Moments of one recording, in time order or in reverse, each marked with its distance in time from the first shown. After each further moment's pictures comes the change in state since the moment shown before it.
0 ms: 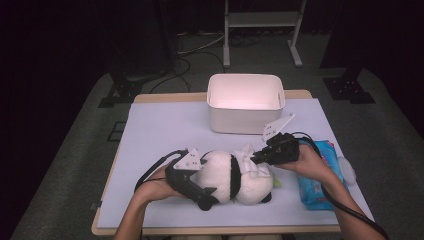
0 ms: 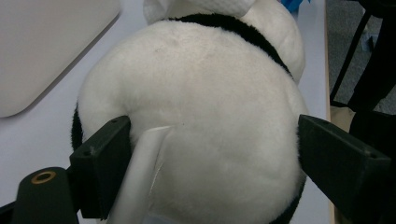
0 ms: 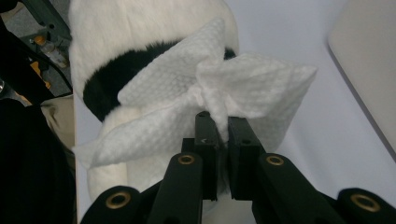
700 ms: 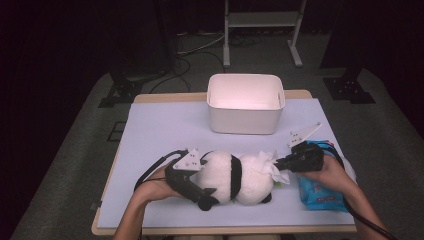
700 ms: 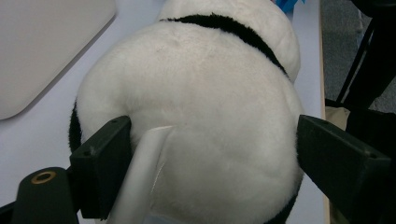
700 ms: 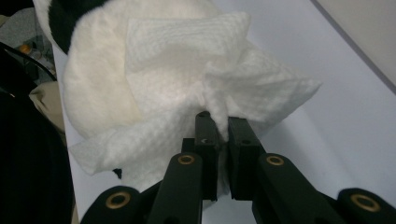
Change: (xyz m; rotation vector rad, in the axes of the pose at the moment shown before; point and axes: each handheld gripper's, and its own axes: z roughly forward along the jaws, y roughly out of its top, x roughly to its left) left arm -0.001 0.001 -0.001 -0.004 -0.012 0.006; right arm -0.008 -0.060 -0.022 0.002 -0.044 0.118
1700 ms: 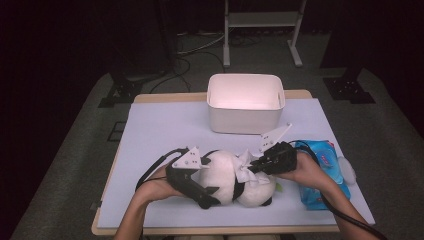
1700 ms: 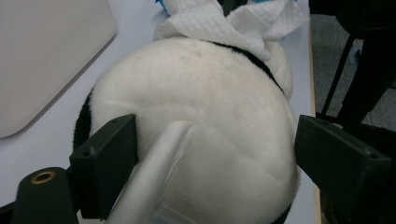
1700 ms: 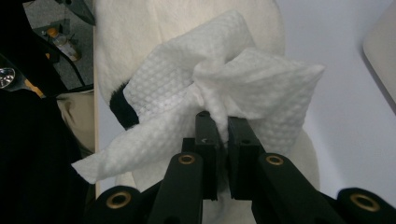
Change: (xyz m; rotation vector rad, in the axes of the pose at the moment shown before) left arm -0.002 0.010 -0.004 -0.055 -0.011 -0.007; right arm 0.041 0.055 0.029 0.001 0.074 -0.175
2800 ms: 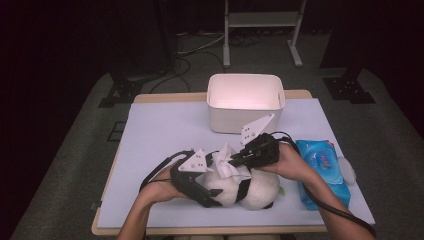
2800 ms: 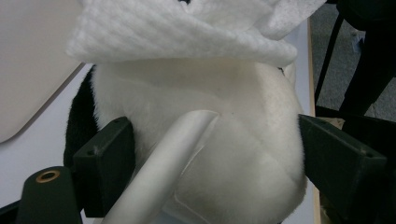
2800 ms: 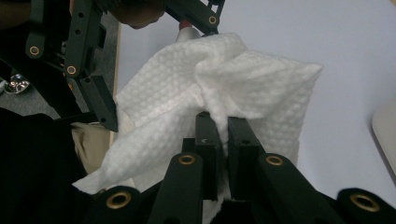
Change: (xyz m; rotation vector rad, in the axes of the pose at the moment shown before) left arm -0.007 0.004 0.008 0.033 0.004 0.037; right arm 0.010 0.057 0.008 -0.057 0.046 -0.095
